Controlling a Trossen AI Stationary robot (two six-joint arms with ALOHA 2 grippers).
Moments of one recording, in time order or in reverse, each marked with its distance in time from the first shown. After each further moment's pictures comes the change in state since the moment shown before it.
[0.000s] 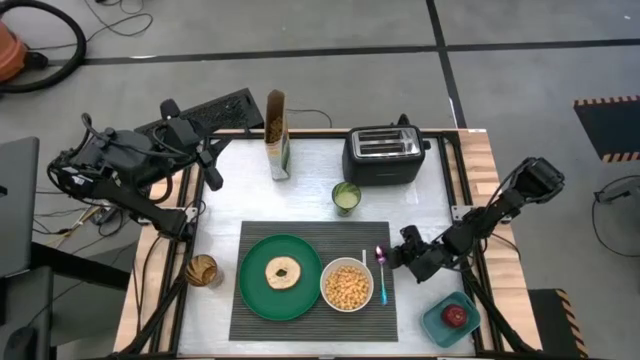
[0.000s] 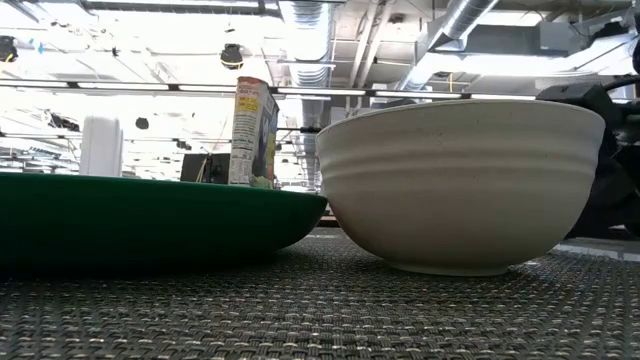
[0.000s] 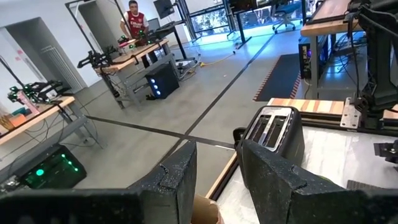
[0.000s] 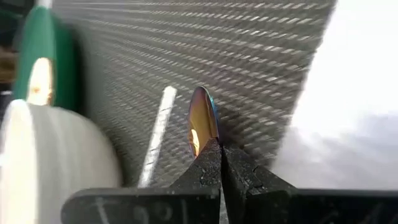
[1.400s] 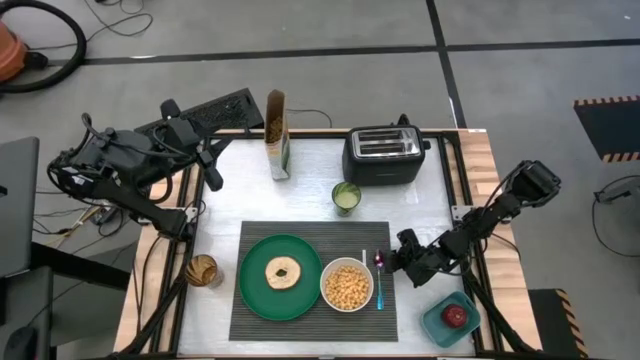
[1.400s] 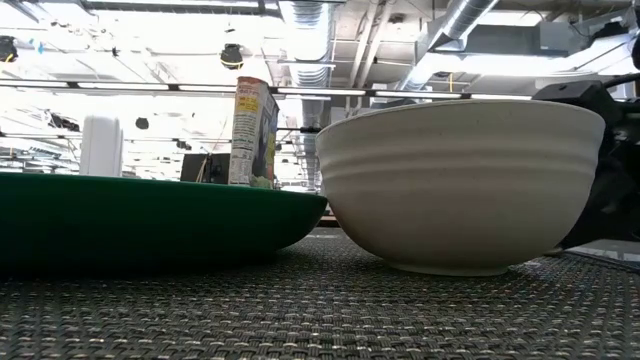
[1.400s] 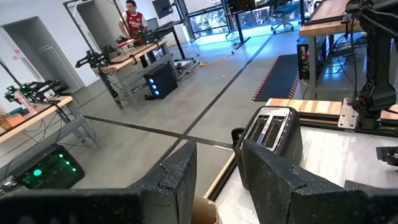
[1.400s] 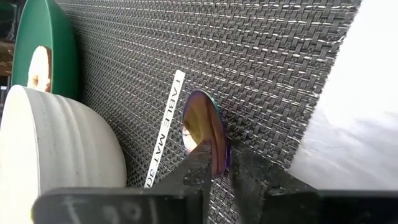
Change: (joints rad) left arm 0.000 0.000 0.000 0.000 0.006 -0.005; right arm 0.013 0.057 0.056 -0.004 -0.017 0.015
